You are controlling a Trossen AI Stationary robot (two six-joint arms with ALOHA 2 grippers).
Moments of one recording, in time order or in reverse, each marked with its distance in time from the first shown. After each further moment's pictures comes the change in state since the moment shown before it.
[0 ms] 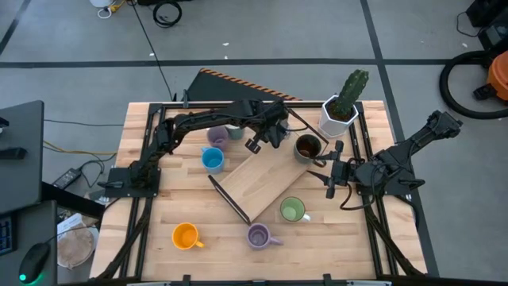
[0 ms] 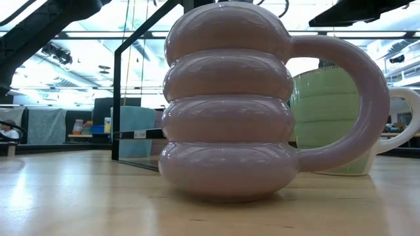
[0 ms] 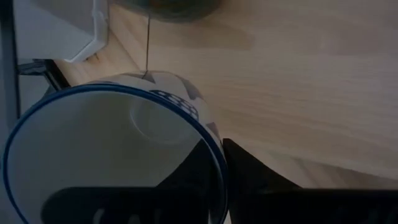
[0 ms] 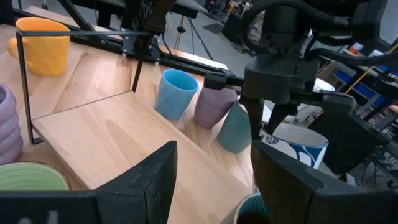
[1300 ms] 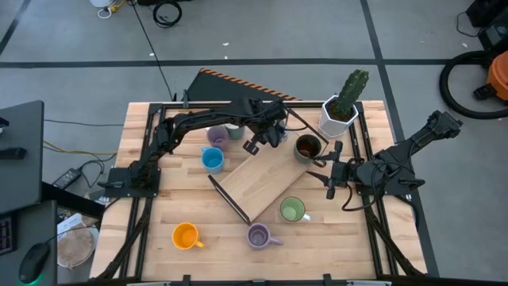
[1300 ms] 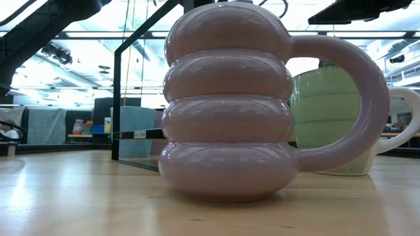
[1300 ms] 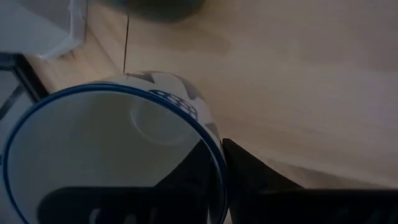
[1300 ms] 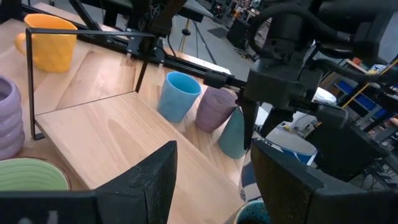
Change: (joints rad) left arm 0.004 0.002 0.007 -0.061 0.079 -0.054; right arm -0.003 0.000 0.000 0.016 -0.023 -0.056
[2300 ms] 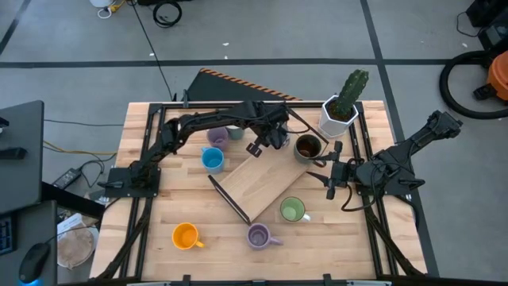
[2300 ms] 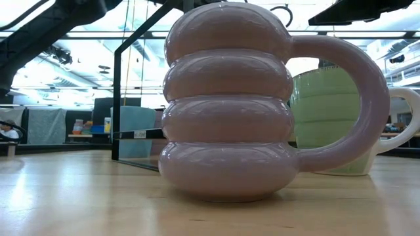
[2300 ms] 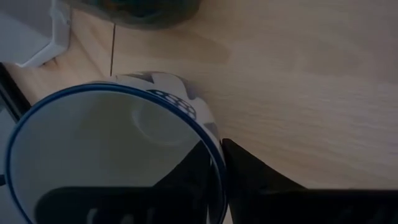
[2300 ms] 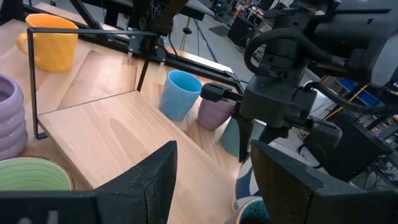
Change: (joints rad) left arm 0.004 0.052 0.000 0.040 0.020 0.005; right arm 0.001 0.002 0.000 -0.009 -0.003 0.019
